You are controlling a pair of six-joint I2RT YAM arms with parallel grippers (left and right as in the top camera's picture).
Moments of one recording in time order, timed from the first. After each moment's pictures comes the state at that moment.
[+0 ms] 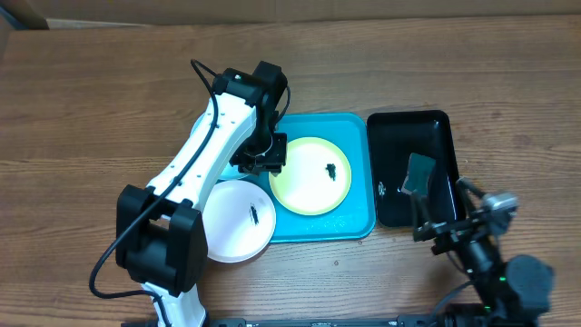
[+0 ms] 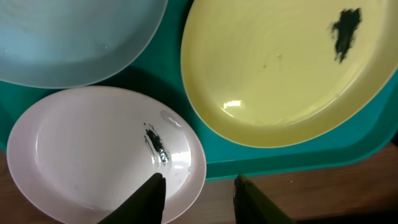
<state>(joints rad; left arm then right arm) -0.39 1.91 1.66 -1.38 0.13 -0.36 -0.01 0.19 0.41 -0.34 -0.34 0.26</state>
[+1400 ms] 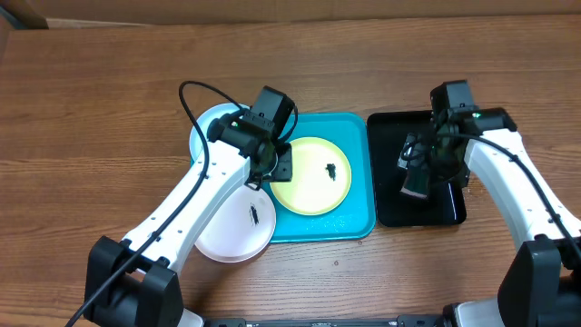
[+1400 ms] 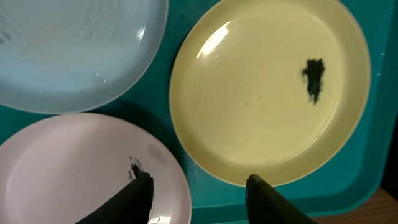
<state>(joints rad) -0.47 1.66 1.32 -1.00 0.01 -0.50 0.11 1.63 1.19 -0.99 -0.01 0.44</state>
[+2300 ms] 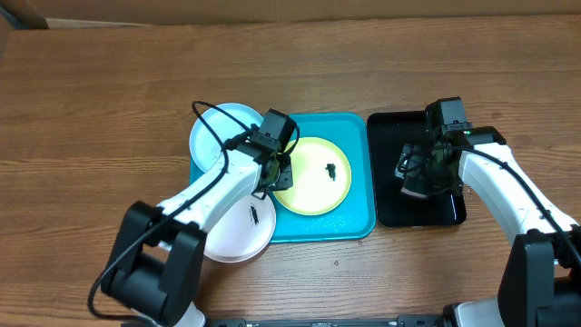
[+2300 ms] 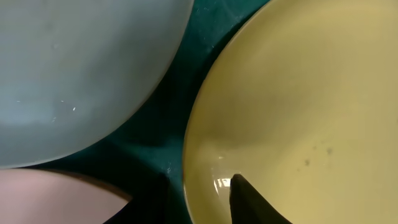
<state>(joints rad) -0.47 1.78 1.11 -0.68 -0.05 -0.56 0.11 1.63 1.05 -0.83 0.00 0.44</state>
